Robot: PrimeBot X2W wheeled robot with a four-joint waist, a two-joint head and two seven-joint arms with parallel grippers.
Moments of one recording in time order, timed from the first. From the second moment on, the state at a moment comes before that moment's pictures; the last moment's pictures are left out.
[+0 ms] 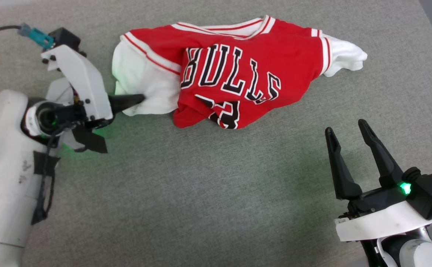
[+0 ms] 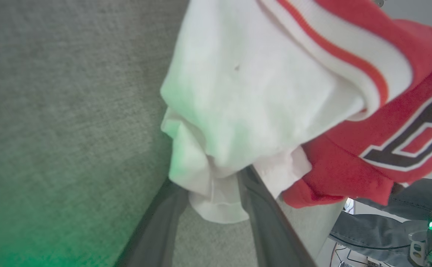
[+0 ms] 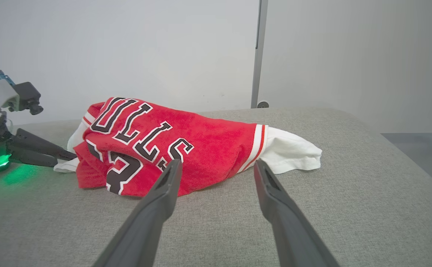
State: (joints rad) left arm -0.93 0.47 -0.45 0.56 -1.19 0.06 0.86; right arm -0.13 -0.05 0.13 -0.23 0.22 0.13 -0.04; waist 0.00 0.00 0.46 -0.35
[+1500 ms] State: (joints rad) left arm -1.02 0.41 -0.51 0.56 -1.16 -0.06 0.85; right arm -0.84 -0.16 -0.19 0.50 0.24 0.13 0.65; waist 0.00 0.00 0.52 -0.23
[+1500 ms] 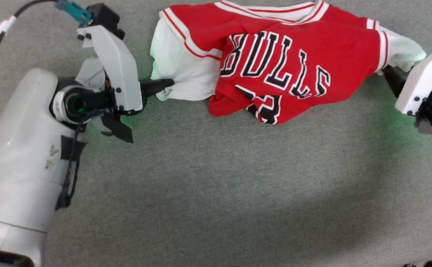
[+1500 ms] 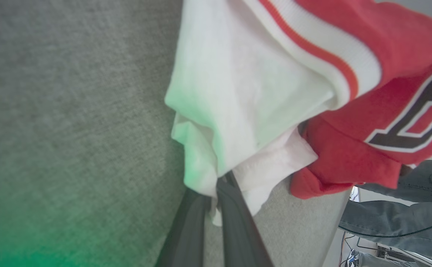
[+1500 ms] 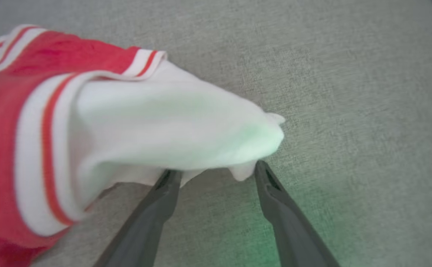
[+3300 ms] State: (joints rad) left arm -1.22 0.34 -0.30 0.64 -1.11 -0.11 0.22; right arm -1.27 -0.18 -0.07 0.67 0.43 0.13 0.15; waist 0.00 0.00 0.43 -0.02
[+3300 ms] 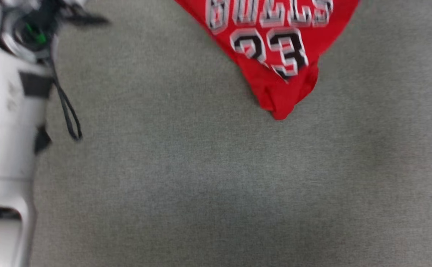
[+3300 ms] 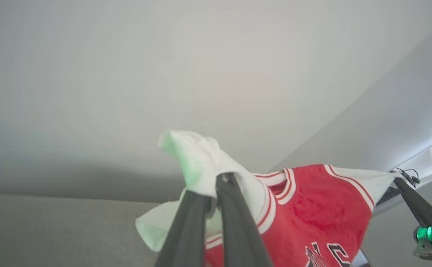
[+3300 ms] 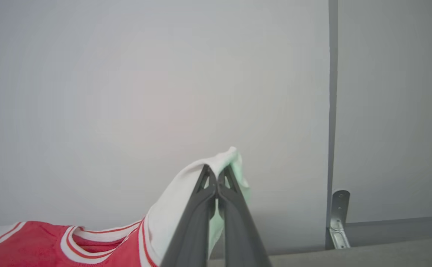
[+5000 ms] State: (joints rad) left arm -0.54 0.46 -0.33 0.19 -1.44 -0.13 -0.16; right arm -0.60 -0.33 -0.07 0.10 0.71 0.13 0.10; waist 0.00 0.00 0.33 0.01
